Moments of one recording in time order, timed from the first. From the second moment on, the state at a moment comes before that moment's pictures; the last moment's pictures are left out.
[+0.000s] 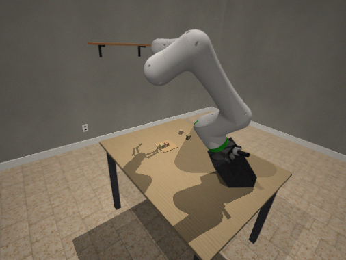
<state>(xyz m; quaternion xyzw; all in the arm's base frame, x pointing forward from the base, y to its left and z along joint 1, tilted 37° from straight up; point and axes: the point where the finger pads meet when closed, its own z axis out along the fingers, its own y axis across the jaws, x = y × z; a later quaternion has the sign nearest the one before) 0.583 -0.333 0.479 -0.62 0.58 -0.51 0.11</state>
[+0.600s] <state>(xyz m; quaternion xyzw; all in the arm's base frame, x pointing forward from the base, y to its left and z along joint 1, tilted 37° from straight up) 0.609 -0.228 0.391 -0.65 0.61 -0.42 0.18</state>
